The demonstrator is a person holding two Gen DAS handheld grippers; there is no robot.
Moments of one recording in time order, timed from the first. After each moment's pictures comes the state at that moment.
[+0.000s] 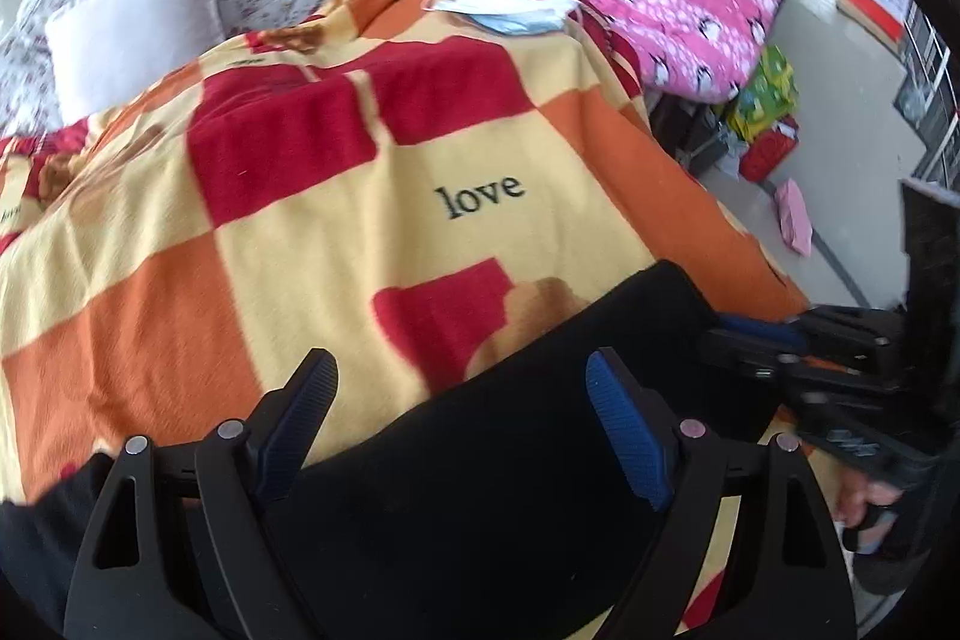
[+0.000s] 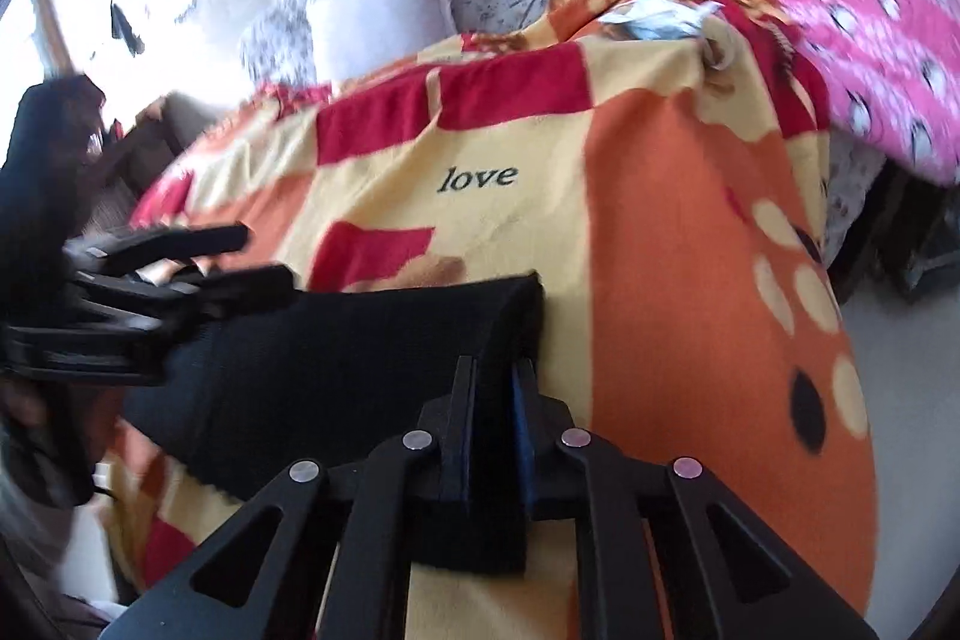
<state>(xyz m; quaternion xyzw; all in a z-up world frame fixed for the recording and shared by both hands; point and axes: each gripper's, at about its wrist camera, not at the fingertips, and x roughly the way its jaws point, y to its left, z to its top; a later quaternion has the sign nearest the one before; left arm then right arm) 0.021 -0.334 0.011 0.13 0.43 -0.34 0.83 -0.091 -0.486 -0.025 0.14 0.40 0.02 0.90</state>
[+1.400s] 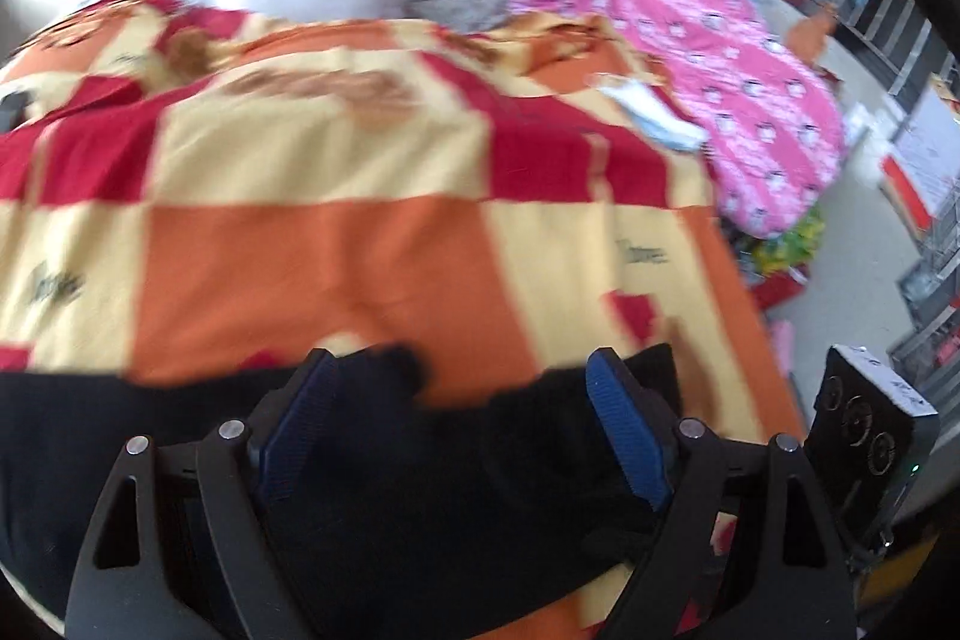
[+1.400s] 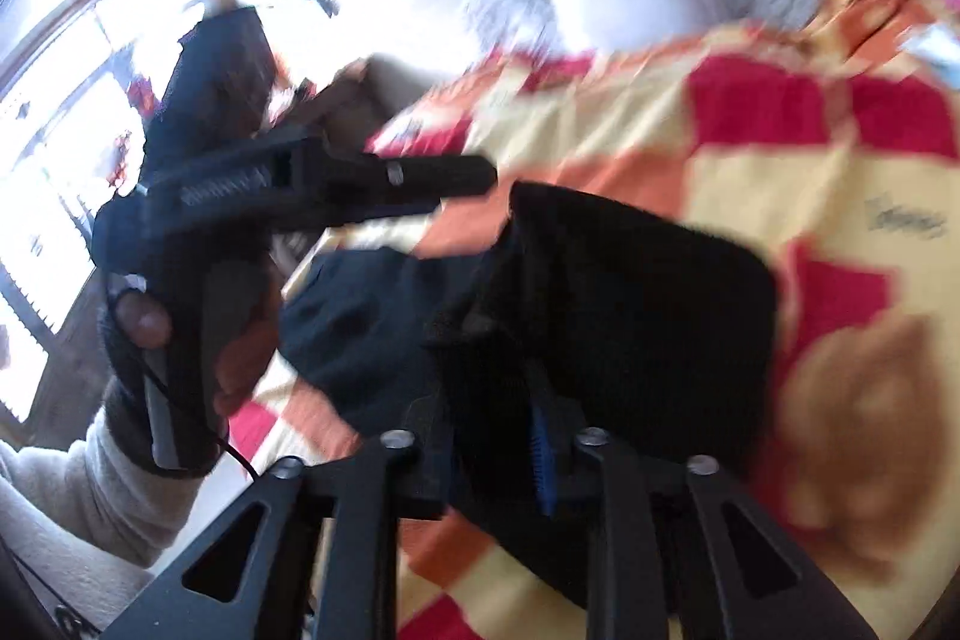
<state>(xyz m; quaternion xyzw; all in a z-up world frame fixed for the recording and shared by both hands) 0.054 -0.137 0.027 -0.05 0.45 -0.25 0.85 -0.036 -0.301 -0.020 0.14 0.41 0.28 0.86</state>
